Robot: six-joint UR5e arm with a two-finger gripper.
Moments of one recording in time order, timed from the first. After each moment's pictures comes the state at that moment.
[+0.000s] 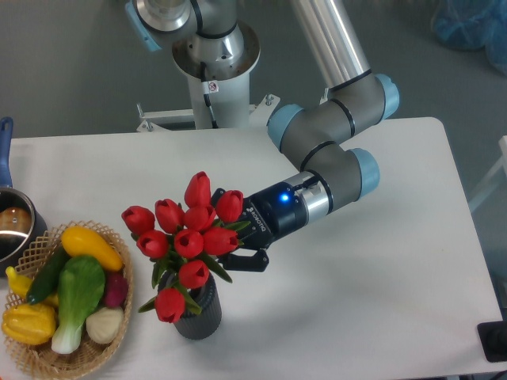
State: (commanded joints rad) arm 2.57 -2.08 -1.71 -0.86 -0.18 1.45
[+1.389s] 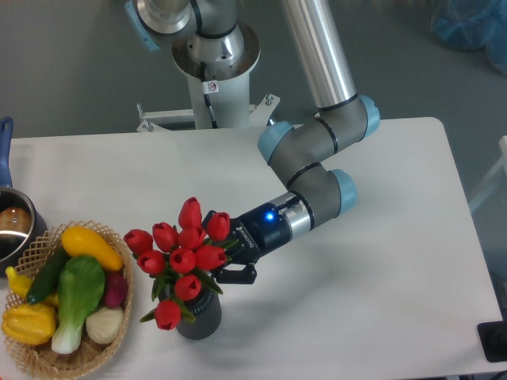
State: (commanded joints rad) arm 2.55 -2.16 -1.77 -0.85 -0.17 1.64
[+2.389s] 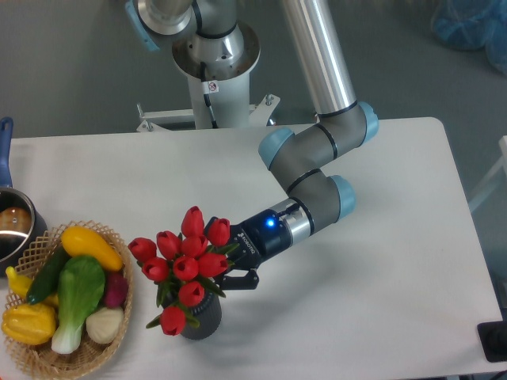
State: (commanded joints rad) arm 2.56 -2.18 -1.77 -0.85 -0.17 1.67
